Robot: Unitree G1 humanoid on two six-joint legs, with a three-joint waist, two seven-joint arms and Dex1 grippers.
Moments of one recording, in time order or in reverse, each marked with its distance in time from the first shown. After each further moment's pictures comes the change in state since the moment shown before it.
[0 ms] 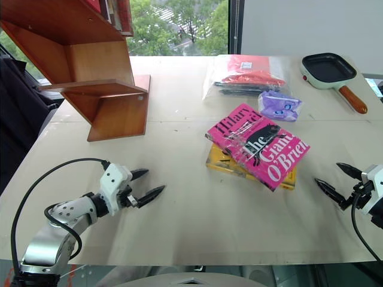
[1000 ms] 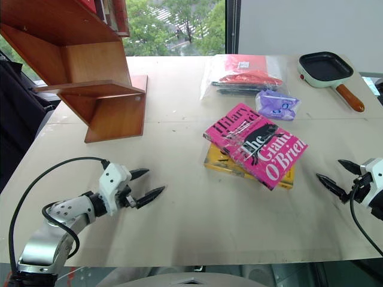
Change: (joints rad) left arm -0.028 0.074 0.019 -0.044 -0.090 -0.002 -0.135; right arm -0.177 -0.045 0.013 0.105 -0.052 0.087 -0.010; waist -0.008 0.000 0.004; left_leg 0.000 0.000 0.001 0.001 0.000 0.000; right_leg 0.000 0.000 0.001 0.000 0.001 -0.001
